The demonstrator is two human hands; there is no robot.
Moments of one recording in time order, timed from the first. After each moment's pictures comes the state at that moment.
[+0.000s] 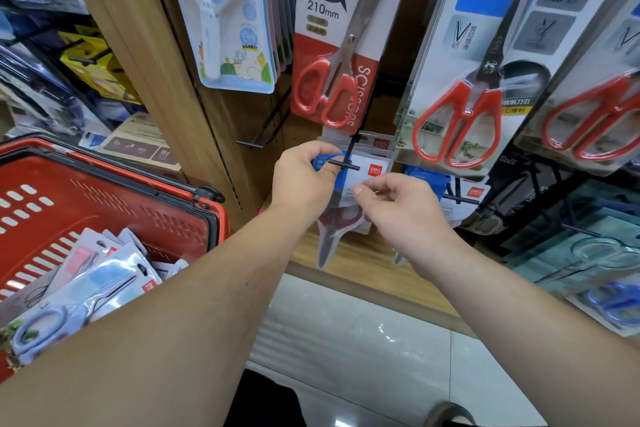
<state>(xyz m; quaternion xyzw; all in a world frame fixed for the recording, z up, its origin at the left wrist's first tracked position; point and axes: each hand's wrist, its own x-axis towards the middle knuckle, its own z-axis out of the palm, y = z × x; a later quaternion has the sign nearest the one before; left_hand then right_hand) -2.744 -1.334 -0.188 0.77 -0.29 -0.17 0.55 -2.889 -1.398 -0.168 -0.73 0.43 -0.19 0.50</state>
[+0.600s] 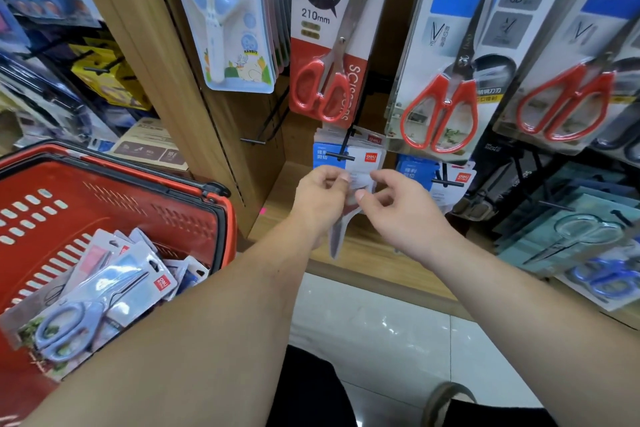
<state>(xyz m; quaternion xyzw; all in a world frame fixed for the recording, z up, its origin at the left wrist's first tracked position) -2.776 -1.327 -0.209 0.69 -0.17 -0.36 0.61 -2.910 -1.385 -0.160 -0.80 0.41 -0.13 0.43</state>
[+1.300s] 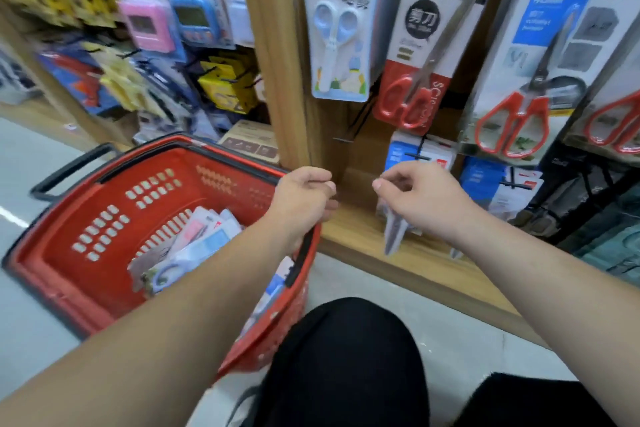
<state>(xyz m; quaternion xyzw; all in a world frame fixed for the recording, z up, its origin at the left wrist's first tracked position) -2.741 -1.183 -0.147 0.73 -0.13 -0.29 0.60 -2.877 -1.318 -0.111 -0.86 0.31 -0.12 0.38</state>
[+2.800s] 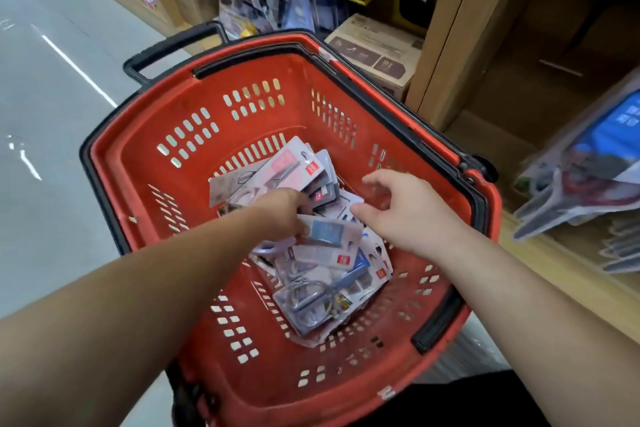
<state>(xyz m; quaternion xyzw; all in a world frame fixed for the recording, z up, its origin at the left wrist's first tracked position) -2.598 -1.004 -0.317 0.91 -0.28 -0.31 0.03 -2.739 -1.188 -0.224 -0.90 0.20 0.10 0.38</state>
